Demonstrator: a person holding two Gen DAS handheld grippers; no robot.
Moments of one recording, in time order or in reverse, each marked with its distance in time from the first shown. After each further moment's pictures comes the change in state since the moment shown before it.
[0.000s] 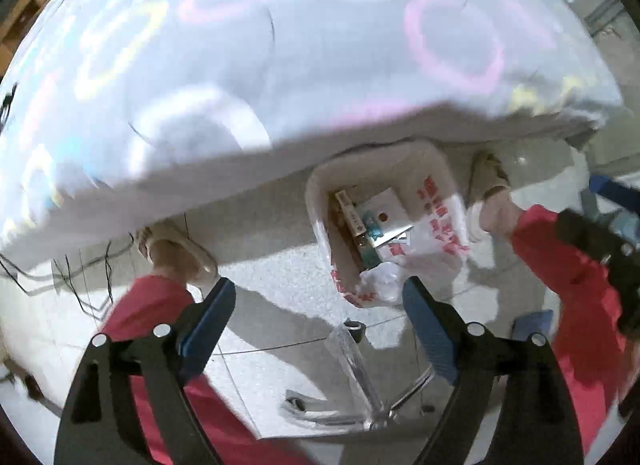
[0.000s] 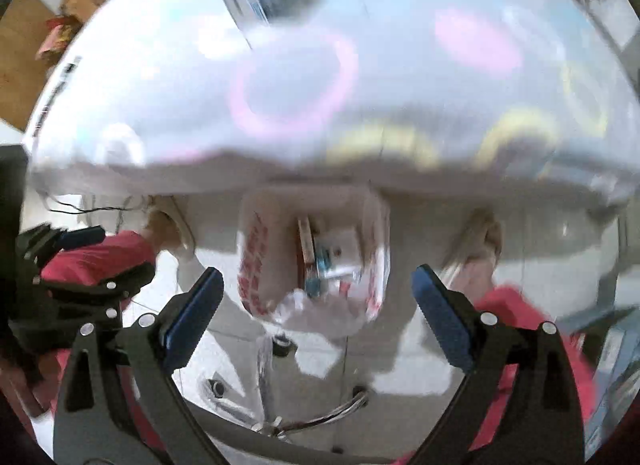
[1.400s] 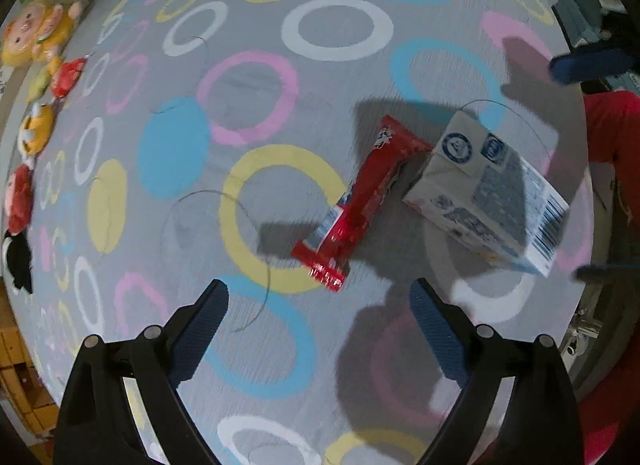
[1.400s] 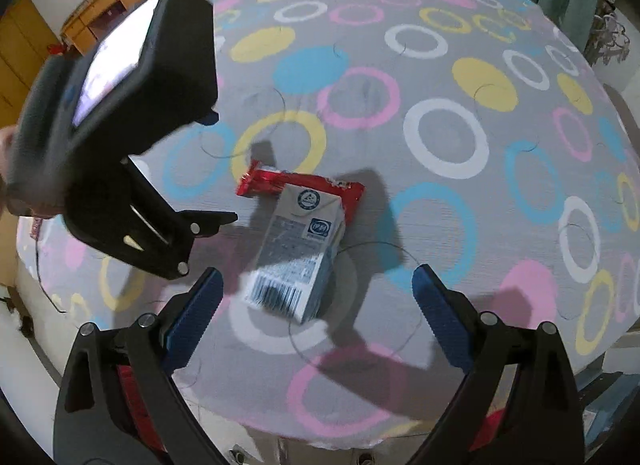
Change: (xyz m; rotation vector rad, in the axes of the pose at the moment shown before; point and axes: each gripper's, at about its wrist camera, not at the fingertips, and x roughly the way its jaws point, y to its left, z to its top) left arm -0.005 0.017 0.293 0.976 -0.059 0.084; right arm 0.029 0.040 0.227 0.015 -0.083 -0.007
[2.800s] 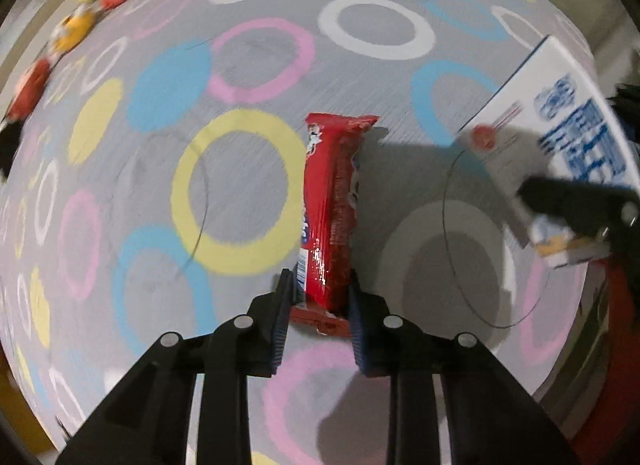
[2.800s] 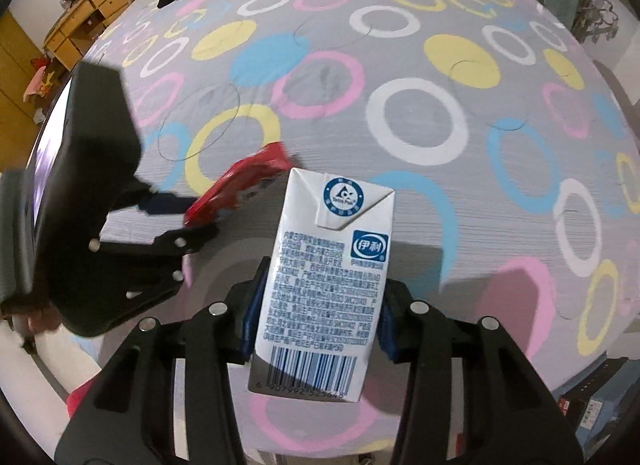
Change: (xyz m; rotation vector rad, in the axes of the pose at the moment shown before) left arm 0.006 -0.029 -0.035 -0.423 -0.029 -0.017; right arm 0.015 -0.039 -0.001 0.058 0.005 -0.031
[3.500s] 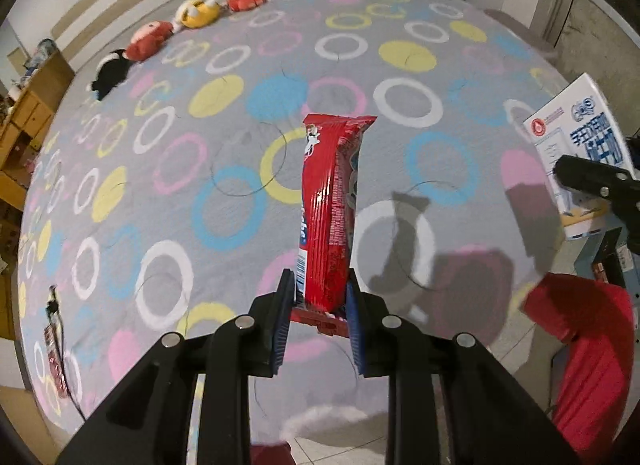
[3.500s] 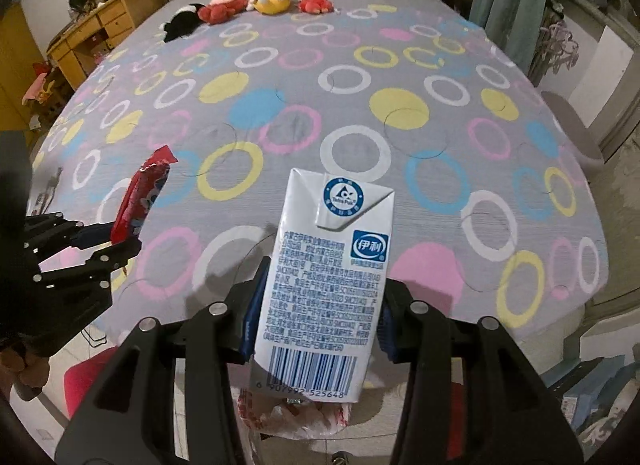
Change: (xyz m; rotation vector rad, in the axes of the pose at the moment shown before) left arm -0.126 -0.047 -0.056 -0.302 -0.177 0.142; right arm -0.119 -0.017 -0.043 -0.035 -0.155 -0.078
